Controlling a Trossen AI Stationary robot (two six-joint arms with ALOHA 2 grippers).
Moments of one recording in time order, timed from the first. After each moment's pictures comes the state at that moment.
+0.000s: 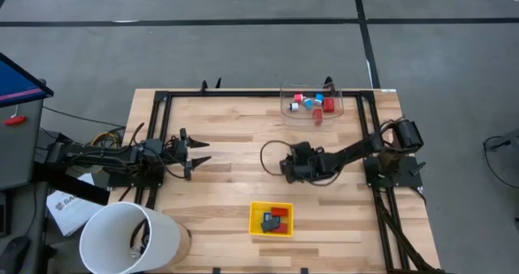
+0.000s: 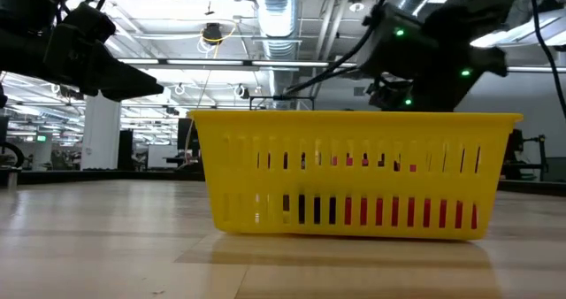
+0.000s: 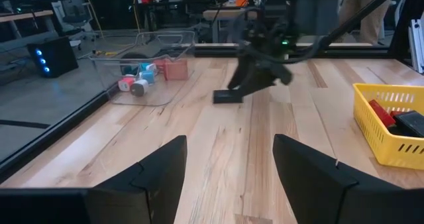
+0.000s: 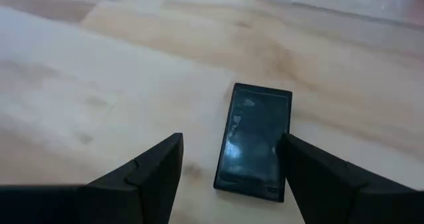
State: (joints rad) left arm 0.01 0.32 0.01 0.17 -0.24 0.02; right arm 0.15 1.78 0.80 -0.25 0.74 1.24
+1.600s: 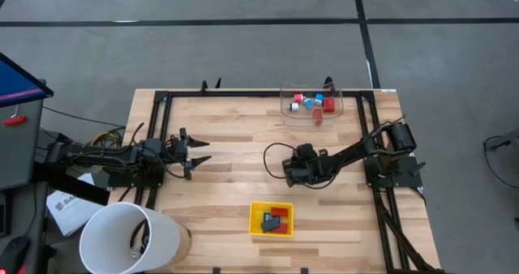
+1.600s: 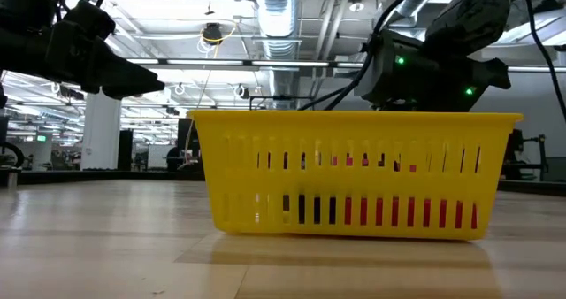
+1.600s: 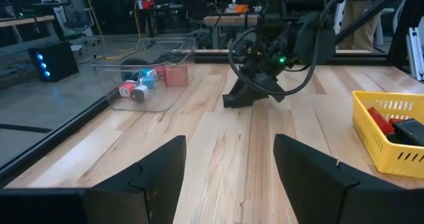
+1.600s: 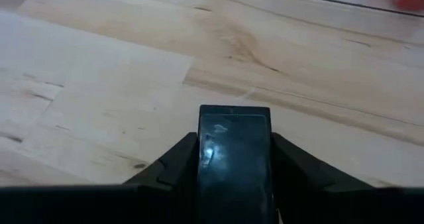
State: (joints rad) left arm 0.01 0.33 0.01 0.20 -0.24 0.02; right arm 0.18 1.86 0.81 -0.32 0.78 1.37
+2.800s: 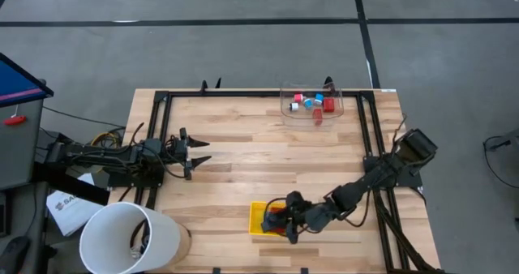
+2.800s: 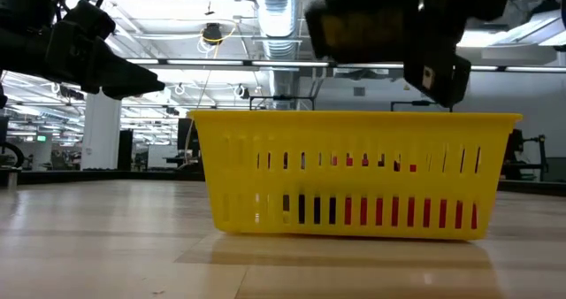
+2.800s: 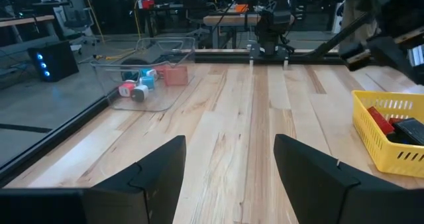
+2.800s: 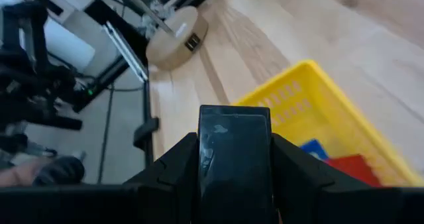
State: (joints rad) left arm 0.01 0.33 0.01 0.20 -0.24 0.02; right arm 0.61 1.73 0.86 0.35 0.45 0.96
